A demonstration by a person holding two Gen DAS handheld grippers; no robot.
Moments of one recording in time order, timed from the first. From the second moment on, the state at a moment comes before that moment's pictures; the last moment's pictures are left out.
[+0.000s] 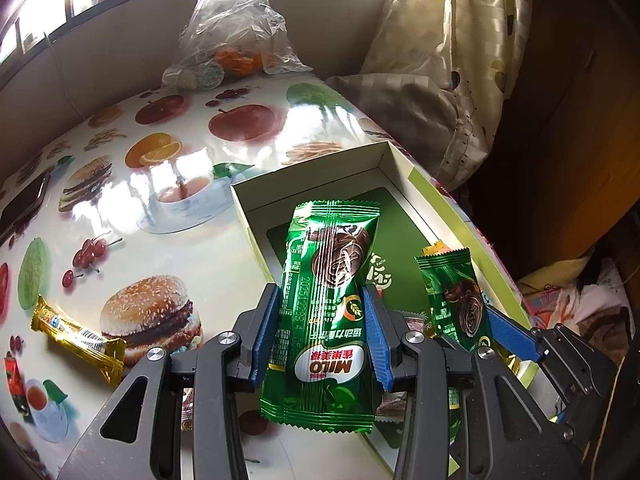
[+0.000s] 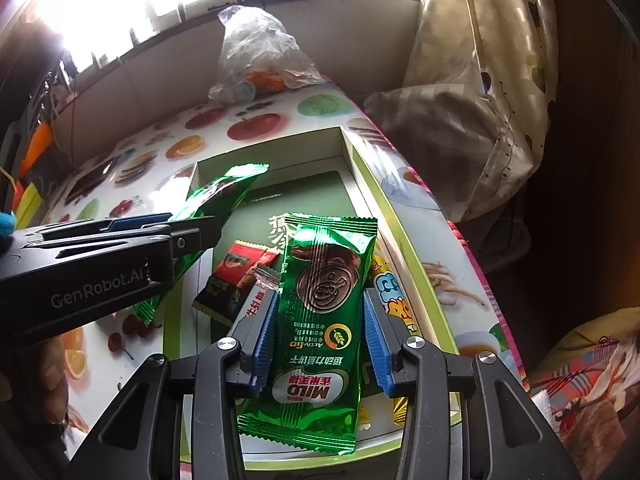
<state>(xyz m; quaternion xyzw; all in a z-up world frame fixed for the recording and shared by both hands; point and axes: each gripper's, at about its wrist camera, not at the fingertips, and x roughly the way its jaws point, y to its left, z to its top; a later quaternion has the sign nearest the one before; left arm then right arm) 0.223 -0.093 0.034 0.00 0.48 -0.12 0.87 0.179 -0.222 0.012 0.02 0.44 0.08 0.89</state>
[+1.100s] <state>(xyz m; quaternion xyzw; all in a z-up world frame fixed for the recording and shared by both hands) 0.221 -0.093 0.041 -0.02 0.48 -0.13 0.87 0.174 -0.222 0.014 0.03 0.44 0.07 0.90</state>
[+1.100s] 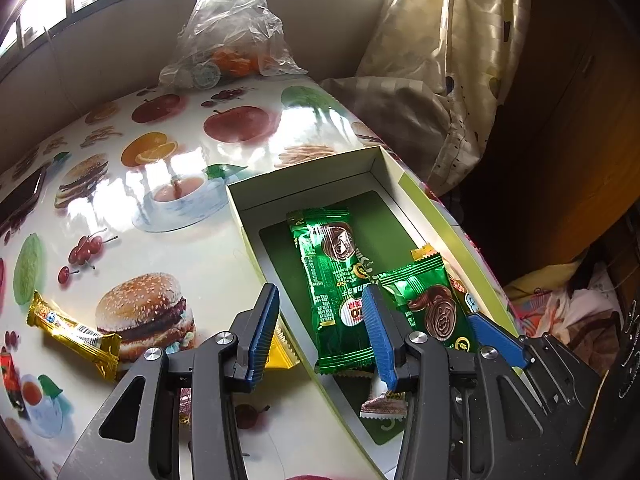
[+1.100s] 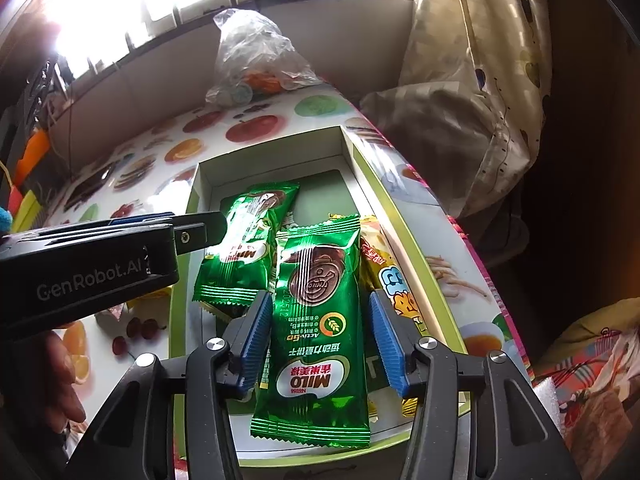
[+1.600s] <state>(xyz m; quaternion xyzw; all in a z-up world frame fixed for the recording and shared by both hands) 0.191 -0.077 0.071 -0.02 0.44 -0.13 0.89 0.160 -0.218 0.033 0.03 0.42 0.06 0.91</state>
